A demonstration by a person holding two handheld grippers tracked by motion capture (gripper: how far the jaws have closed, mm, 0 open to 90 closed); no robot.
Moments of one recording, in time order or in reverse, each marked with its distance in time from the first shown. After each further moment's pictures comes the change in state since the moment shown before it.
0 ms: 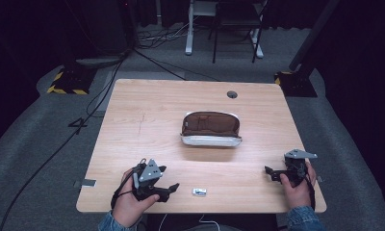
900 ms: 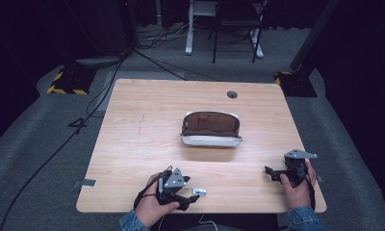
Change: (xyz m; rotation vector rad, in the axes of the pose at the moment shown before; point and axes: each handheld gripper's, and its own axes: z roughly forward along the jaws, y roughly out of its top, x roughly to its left) left arm -0.022 -0.004 0.063 0.028 -0.157 0.074; right arm 0.000 0.000 0.000 0.000 0.000 0.001
